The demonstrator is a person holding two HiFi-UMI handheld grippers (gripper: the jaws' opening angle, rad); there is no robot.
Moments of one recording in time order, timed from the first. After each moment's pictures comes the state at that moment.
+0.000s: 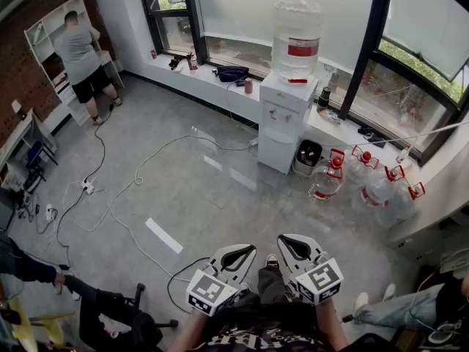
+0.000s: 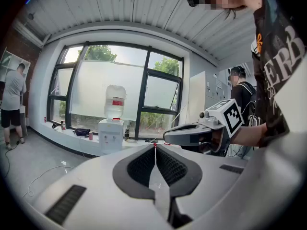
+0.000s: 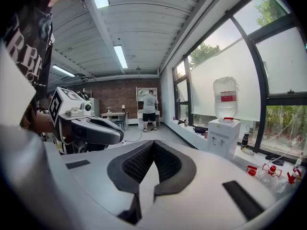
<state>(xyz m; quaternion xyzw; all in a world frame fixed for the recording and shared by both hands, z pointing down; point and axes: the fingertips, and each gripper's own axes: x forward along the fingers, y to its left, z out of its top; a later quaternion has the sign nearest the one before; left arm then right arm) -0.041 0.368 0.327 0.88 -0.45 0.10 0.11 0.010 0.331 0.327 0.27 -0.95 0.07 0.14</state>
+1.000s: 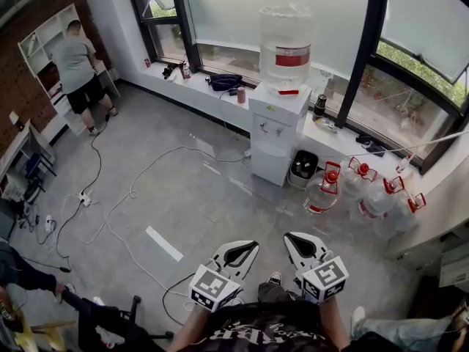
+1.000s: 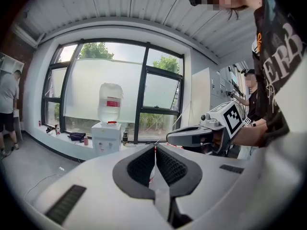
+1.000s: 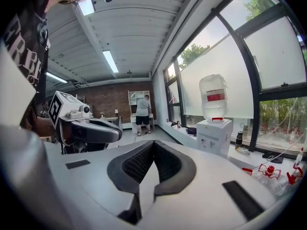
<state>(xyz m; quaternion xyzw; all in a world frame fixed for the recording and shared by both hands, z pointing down) 0.007 0.234 0.317 0.88 -0.45 0.10 0.10 0.069 0.197 0.322 0.29 -0.94 0.09 0.12</state>
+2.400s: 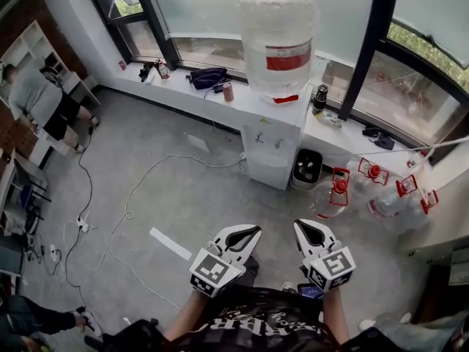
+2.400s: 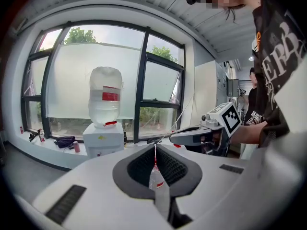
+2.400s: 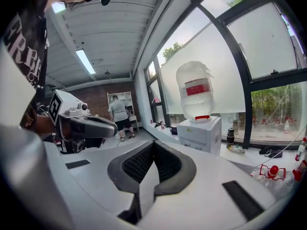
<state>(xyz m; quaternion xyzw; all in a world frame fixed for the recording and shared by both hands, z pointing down) -0.043 -0.042 0.344 0.91 -0.38 0.15 0.10 0.042 -0.069 0.364 0.38 -0.91 0.14 0.10</state>
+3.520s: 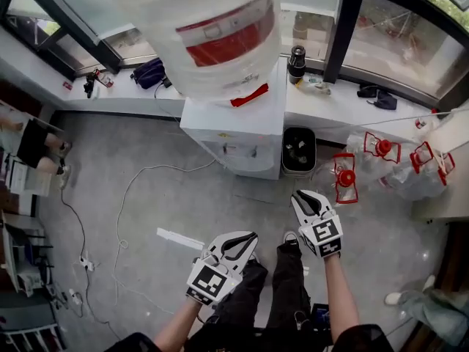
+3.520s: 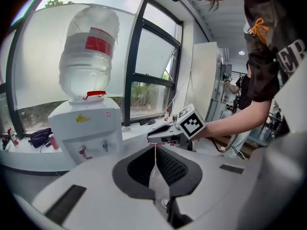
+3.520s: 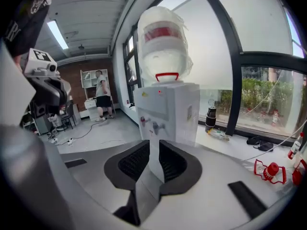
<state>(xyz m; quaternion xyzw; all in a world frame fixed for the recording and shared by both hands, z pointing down) -0.012 -0.251 0.509 0.93 -0.25 0.25 0.13 0.095 -0.340 0.601 0.46 -0.84 0.17 0.21</state>
